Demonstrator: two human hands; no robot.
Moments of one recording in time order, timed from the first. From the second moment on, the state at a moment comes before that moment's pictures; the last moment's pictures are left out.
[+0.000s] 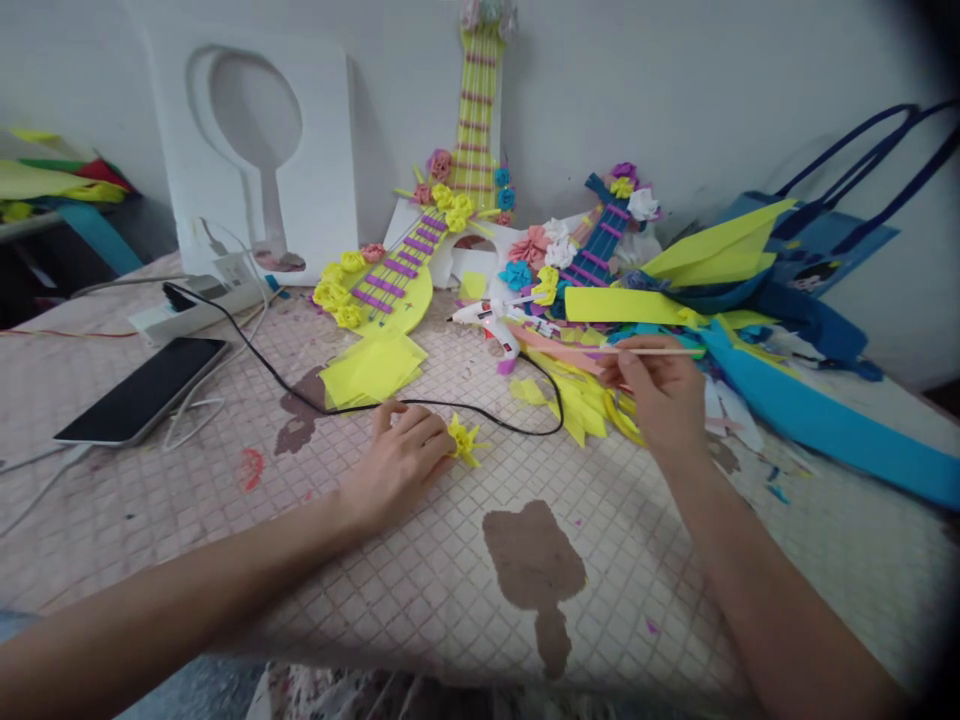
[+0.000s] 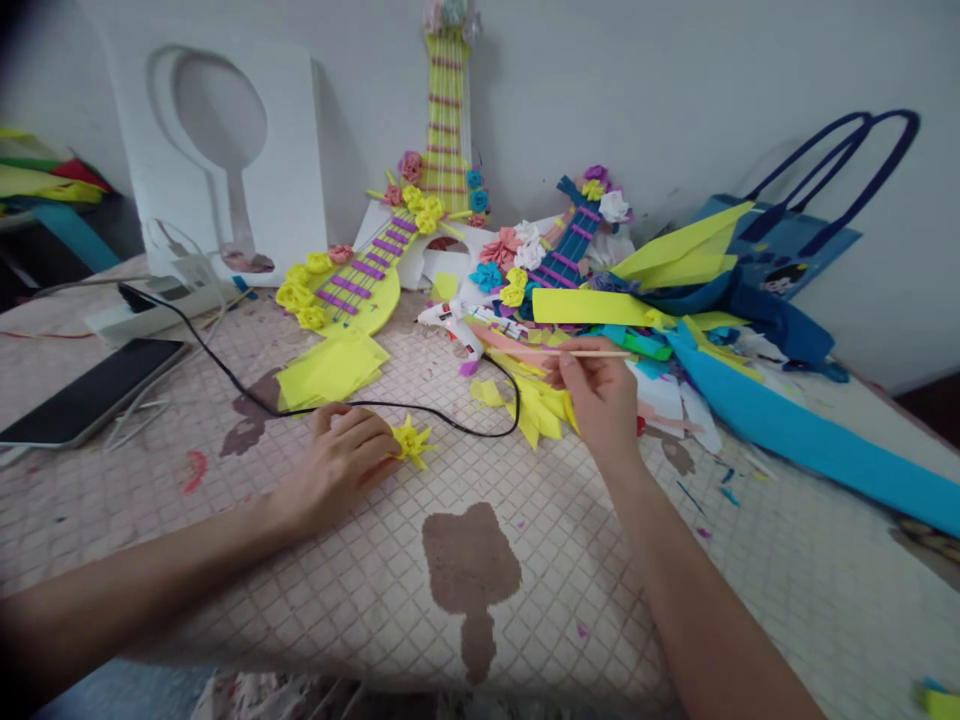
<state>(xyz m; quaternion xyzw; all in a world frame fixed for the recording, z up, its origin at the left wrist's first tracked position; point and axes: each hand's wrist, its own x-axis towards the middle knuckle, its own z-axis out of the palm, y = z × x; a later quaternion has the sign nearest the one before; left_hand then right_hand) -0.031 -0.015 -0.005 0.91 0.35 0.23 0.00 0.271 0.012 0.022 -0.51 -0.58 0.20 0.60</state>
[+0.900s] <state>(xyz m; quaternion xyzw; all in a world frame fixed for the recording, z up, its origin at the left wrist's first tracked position) -0.034 -0.012 -0.007 0.89 0.36 0.28 0.03 0.309 -0.005 0.021 -0.52 -0.84 0.00 0.15</state>
